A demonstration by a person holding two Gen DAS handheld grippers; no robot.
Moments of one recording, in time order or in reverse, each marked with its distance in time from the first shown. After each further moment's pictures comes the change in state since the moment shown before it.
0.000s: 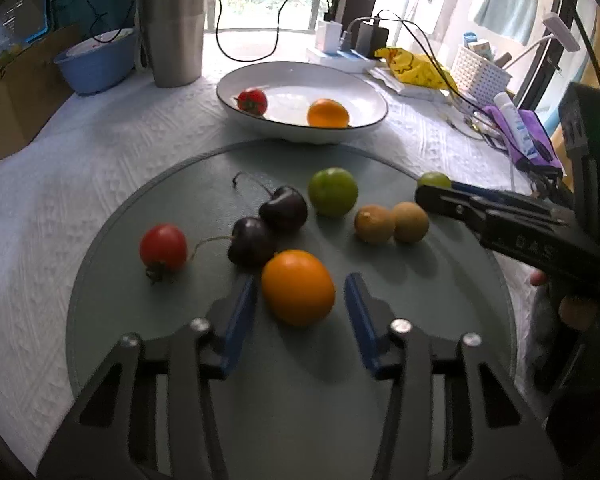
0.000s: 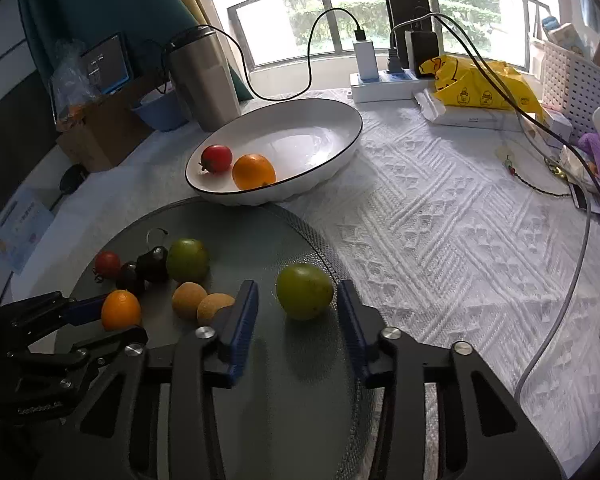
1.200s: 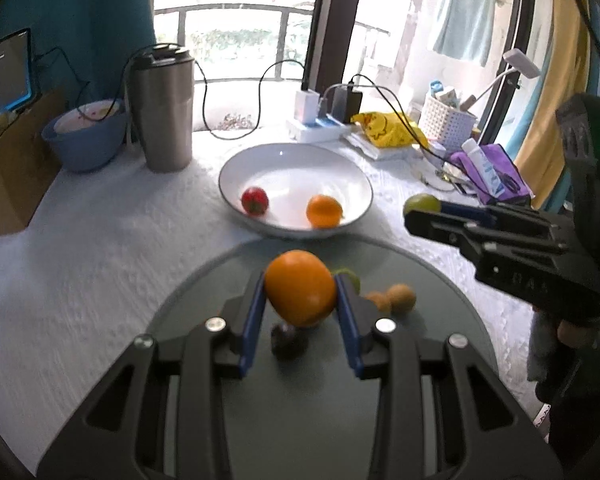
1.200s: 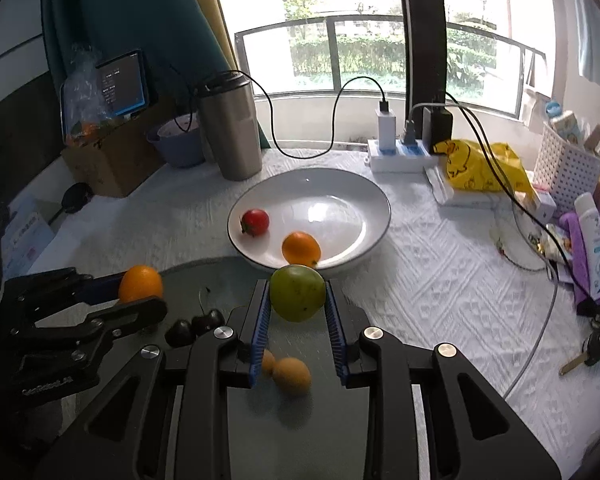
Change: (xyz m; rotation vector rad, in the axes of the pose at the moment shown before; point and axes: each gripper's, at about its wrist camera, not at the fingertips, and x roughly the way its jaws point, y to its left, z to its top) left arm -0.037 0.030 0.051 0.108 -0.168 -0.106; right arm -0.033 0.059 0.040 -0.074 -0.116 -0.088
